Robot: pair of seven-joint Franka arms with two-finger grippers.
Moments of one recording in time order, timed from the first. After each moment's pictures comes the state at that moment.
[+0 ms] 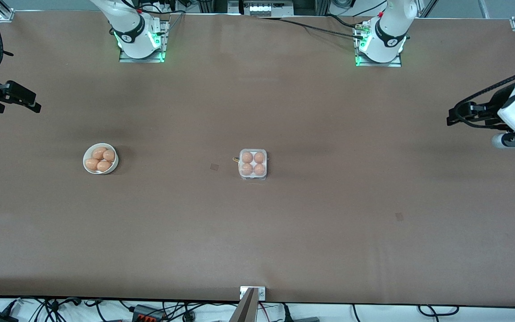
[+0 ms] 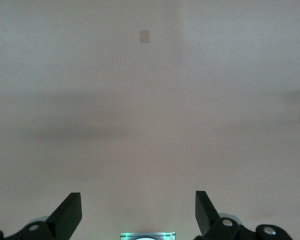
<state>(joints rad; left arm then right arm) 0.16 0.12 -0.19 -1.52 -0.01 1.47 -0.04 -0.09 -0.06 -0.02 -1.75 0.04 1.68 -0.11</state>
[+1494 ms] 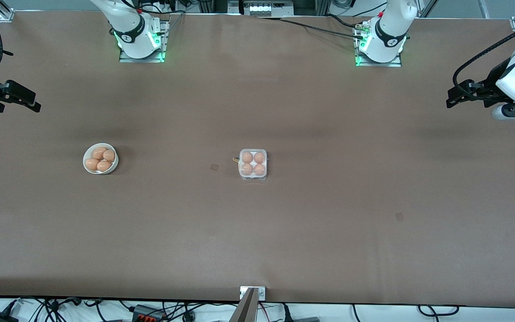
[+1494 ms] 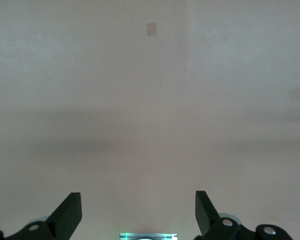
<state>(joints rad) -0.05 -0.06 0.05 -1.72 -0.01 1.55 -0.04 -0.09 -0.06 -0.02 -1.75 0.04 1.68 -0.11</state>
